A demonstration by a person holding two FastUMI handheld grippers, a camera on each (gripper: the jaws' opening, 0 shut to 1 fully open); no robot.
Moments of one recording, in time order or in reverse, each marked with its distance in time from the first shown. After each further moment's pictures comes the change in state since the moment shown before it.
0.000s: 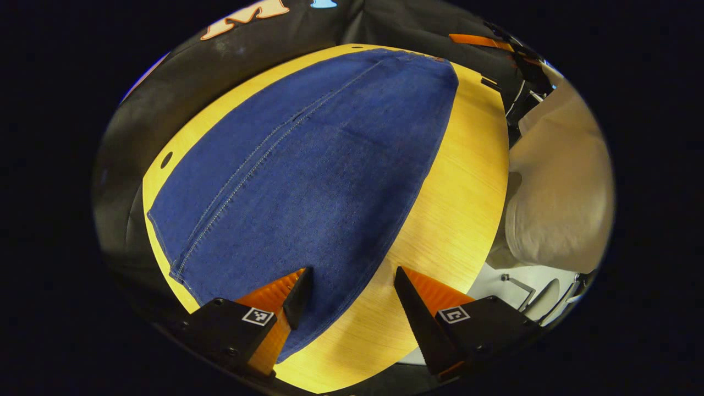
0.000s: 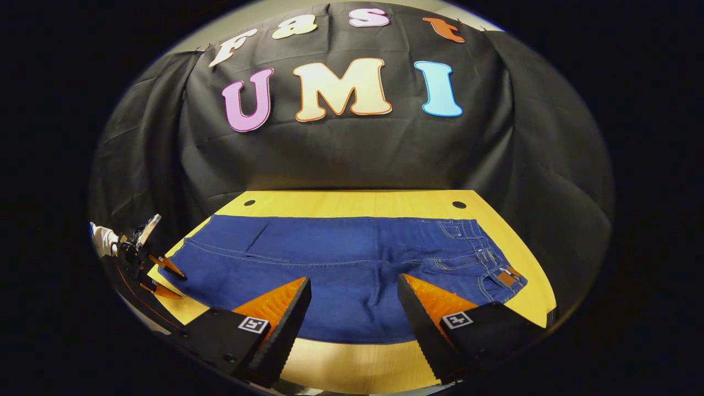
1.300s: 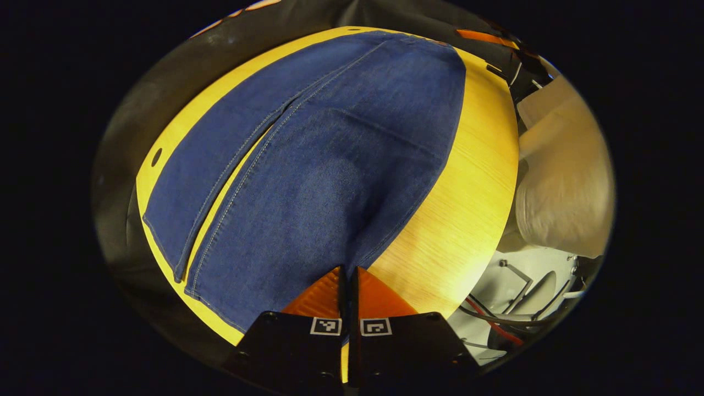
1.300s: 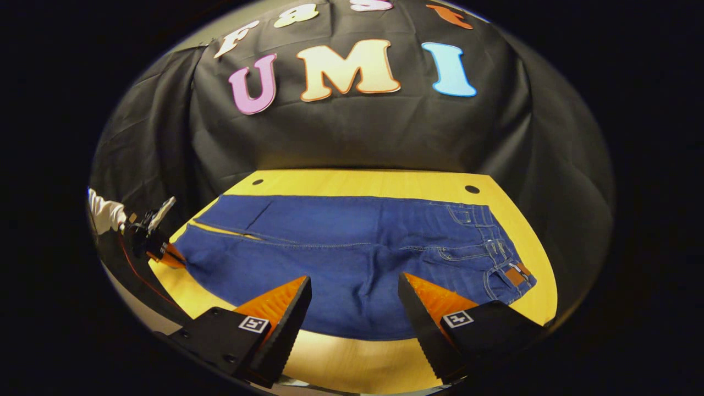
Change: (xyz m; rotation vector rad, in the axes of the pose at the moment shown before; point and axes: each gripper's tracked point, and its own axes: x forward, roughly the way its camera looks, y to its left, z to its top) left arm 0.002 0.012 -0.002 0.003 0.142 -0.024; right arm 0.015 -0.030 -0.033 -0.076 0.137 0.145
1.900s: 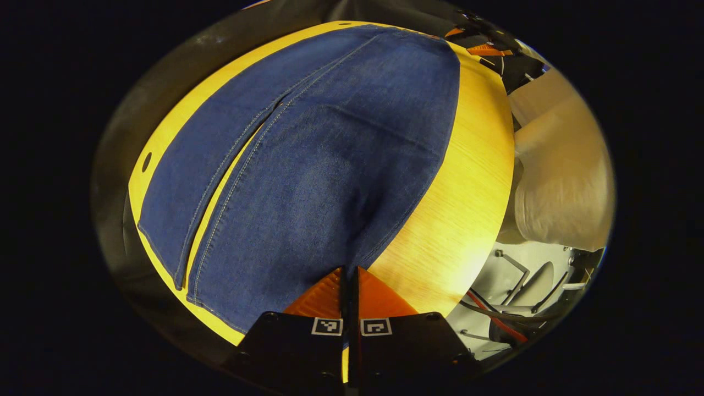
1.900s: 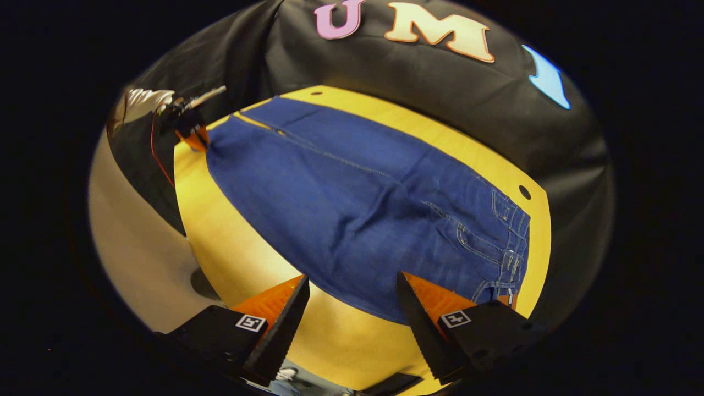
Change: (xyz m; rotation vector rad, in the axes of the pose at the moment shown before) left arm 0.001 -0.001 0.003 0.047 0.044 -0.030; right arm 0.009 -0.064 -0.081 -0.443 0.387 0.216
